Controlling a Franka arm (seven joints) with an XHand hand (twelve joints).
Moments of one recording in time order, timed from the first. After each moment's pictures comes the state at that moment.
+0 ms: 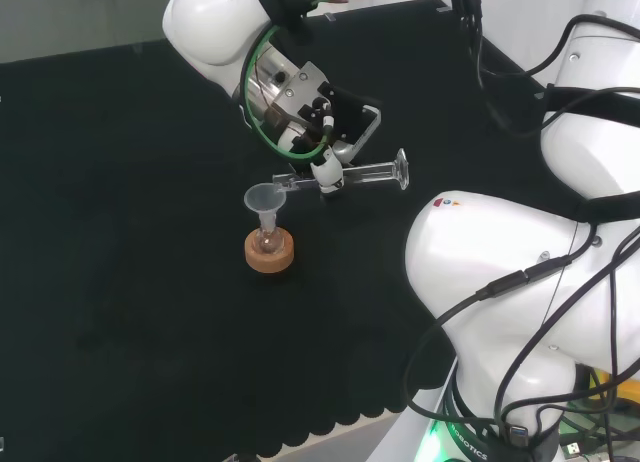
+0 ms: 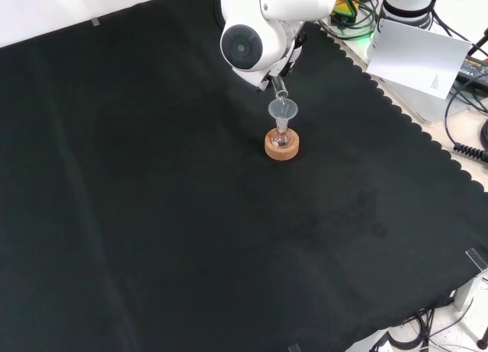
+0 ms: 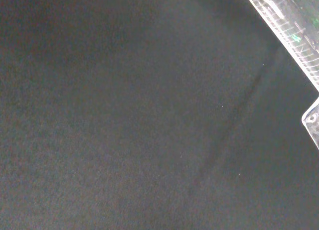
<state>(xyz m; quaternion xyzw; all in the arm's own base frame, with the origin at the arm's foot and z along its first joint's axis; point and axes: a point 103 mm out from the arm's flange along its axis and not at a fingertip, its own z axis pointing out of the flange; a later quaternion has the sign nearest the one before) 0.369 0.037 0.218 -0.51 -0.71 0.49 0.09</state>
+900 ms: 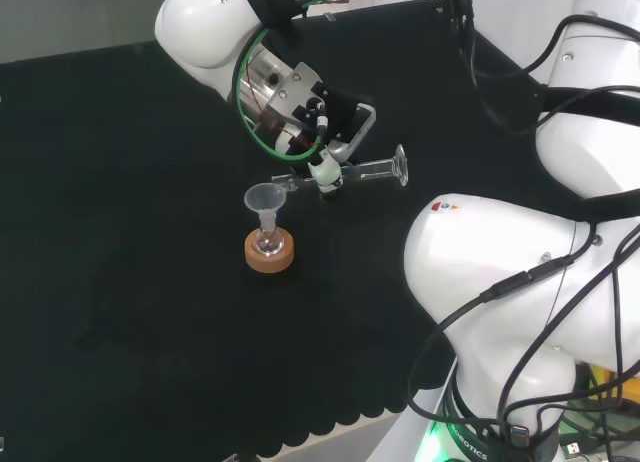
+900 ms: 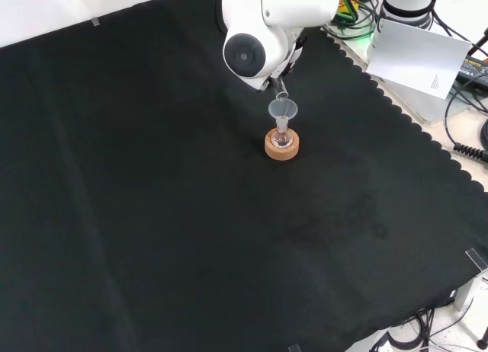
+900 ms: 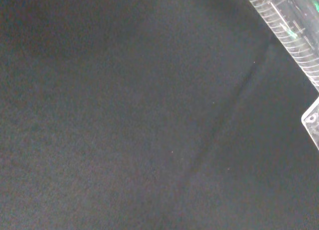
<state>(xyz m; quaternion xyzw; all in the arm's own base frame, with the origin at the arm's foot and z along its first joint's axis) 0.371 0.041 0.219 -0.50 -0.70 0.50 0.08</state>
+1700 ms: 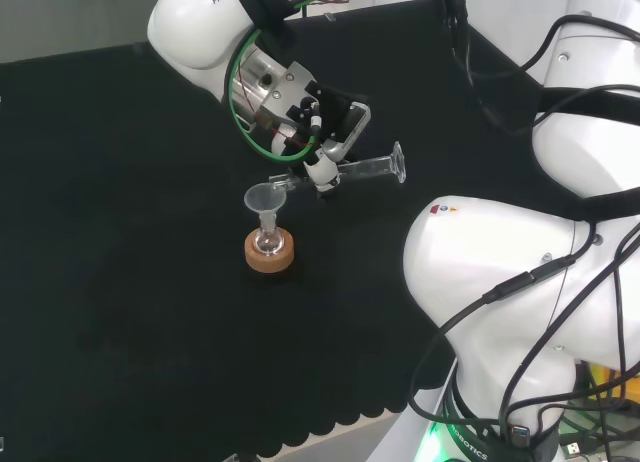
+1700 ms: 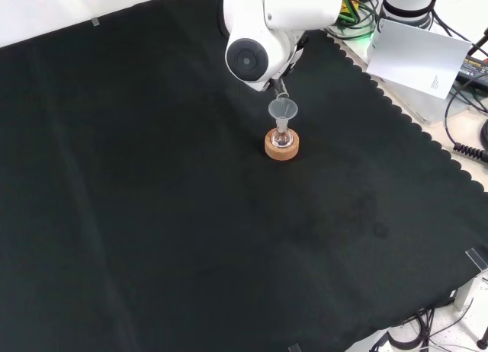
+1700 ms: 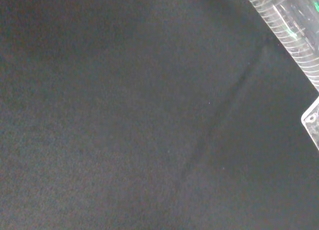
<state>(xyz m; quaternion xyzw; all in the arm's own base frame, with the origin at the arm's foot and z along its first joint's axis) 0.372 0.047 0.222 -0.50 -0.69 0.51 0.07</state>
